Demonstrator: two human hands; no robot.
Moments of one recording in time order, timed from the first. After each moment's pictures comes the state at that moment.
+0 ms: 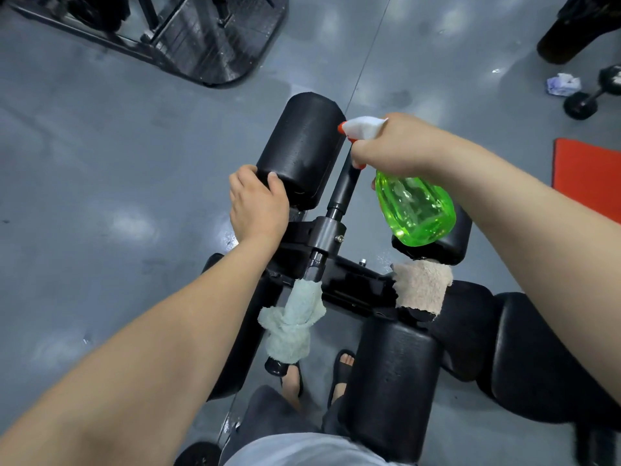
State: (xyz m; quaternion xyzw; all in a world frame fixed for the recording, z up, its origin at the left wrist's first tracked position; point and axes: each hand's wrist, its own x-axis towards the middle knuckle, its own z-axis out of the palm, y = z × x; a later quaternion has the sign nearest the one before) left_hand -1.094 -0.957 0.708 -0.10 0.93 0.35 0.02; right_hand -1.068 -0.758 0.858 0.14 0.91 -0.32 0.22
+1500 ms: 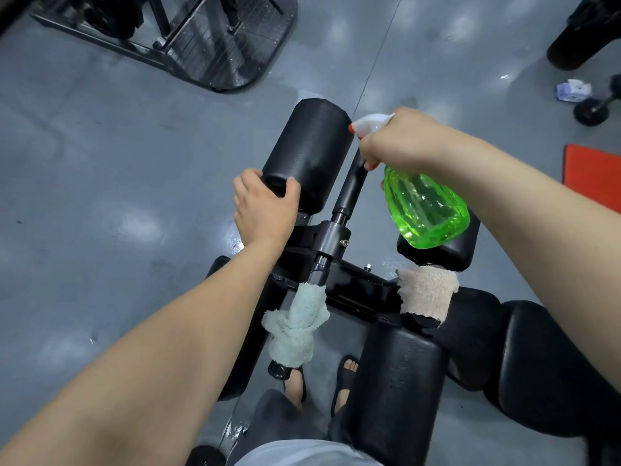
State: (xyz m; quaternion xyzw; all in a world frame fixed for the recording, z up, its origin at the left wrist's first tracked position) left_hand -1.094 -0.957 0.705 -0.09 0.93 0.36 0.01; right_hand -1.075 -0.763 0.868 0.17 0.91 -0.33 0.21
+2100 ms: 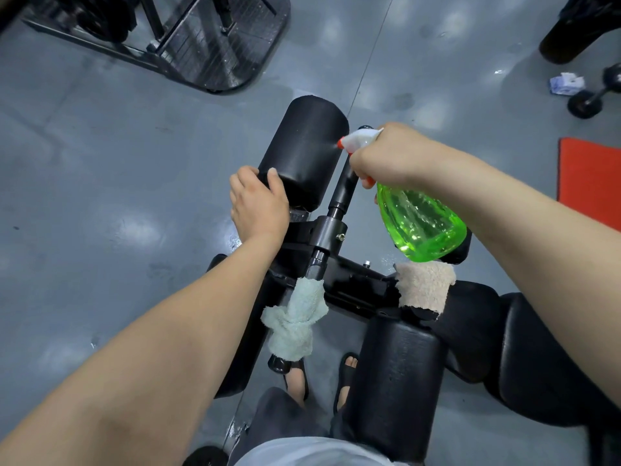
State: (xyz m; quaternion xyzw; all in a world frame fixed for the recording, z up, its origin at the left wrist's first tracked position) left_hand -1.095 -0.956 0.705 -0.10 0.93 0.36 -0.02; right_hand -1.055 -0.772 0.860 0.16 0.90 -0.35 0.22
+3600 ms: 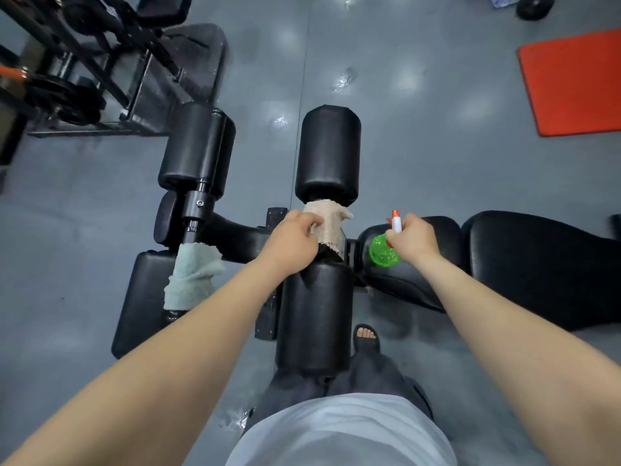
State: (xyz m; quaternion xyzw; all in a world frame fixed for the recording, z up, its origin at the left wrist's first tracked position) left_hand -0.878 -0.806 0.723 0.25 0.90 0.20 0.30; right_hand -0.753 -0.600 0.615 0.46 0.76 -0.44 0.07
